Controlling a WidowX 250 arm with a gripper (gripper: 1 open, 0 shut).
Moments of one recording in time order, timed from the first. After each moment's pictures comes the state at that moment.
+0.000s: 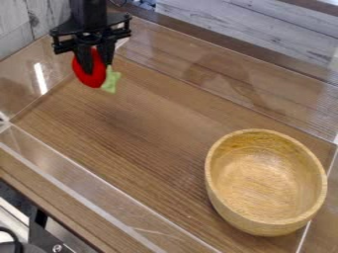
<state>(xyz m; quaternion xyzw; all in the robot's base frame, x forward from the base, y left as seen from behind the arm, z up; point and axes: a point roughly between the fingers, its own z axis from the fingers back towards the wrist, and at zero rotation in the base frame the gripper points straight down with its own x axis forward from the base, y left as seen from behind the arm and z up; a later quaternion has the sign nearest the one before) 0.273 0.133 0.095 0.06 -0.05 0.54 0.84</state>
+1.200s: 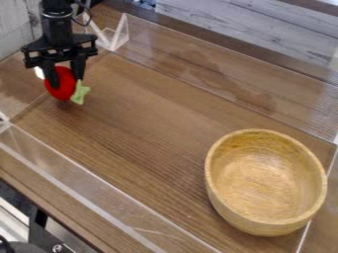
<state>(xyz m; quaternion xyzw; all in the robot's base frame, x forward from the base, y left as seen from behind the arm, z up) 0.255 0.207 0.051 0.06 0.00 0.55 0.84</state>
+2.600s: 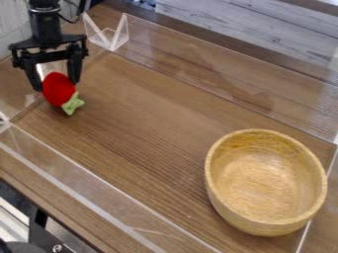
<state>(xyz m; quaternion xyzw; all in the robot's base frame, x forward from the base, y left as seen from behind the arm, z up) 0.232 0.203 0.058 0.04 0.09 0.54 0.84</state>
